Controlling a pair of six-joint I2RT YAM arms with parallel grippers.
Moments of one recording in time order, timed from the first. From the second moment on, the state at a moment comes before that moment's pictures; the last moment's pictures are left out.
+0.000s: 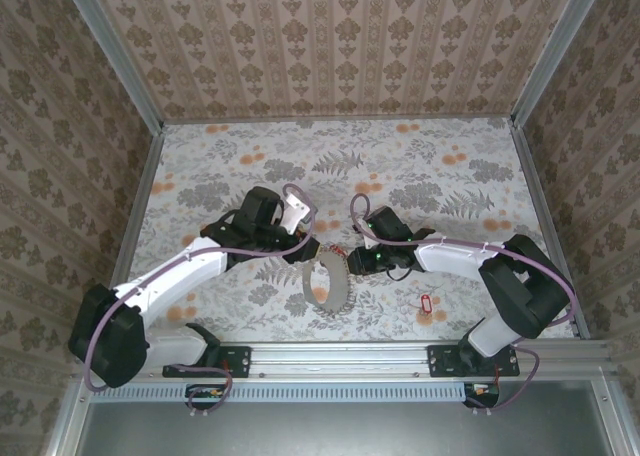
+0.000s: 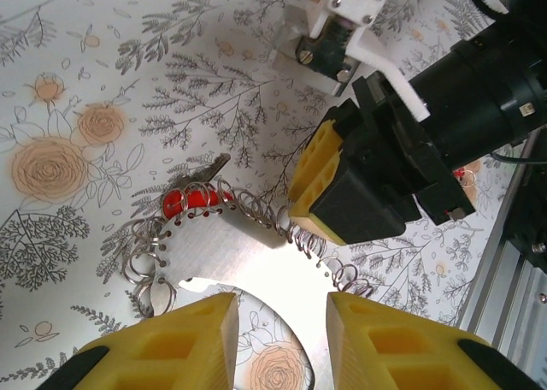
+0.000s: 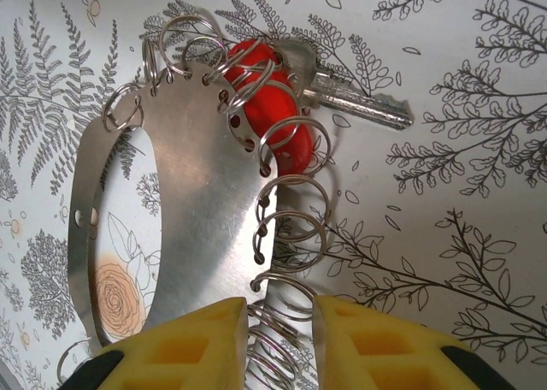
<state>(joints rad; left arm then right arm) -0.66 1.25 0.80 -0.36 0.50 -0.09 0.63 1.55 0.73 -0.20 -0.32 0.43</state>
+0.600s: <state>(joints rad) -0.65 1.31 0.78 -0.29 0.55 -0.14 0.61 1.74 0.94 -0.30 -0.32 0.28</state>
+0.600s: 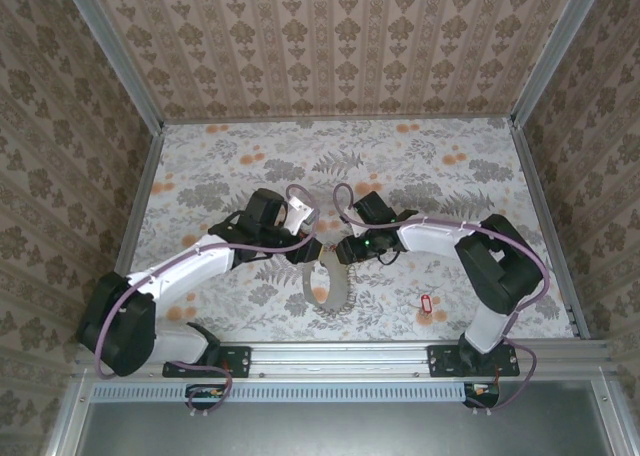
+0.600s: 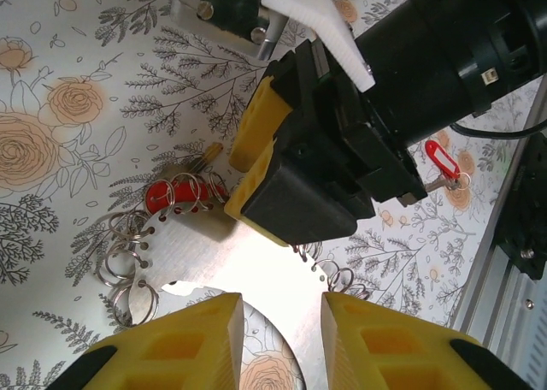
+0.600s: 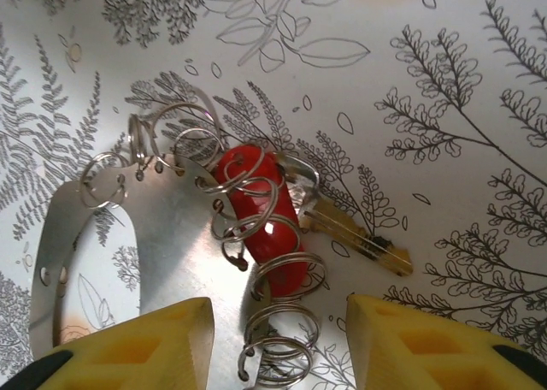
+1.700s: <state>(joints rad) -0.63 1.41 0.67 -0.13 0.65 -0.28 0.60 1.71 0.88 -0.31 -0.47 0.26</state>
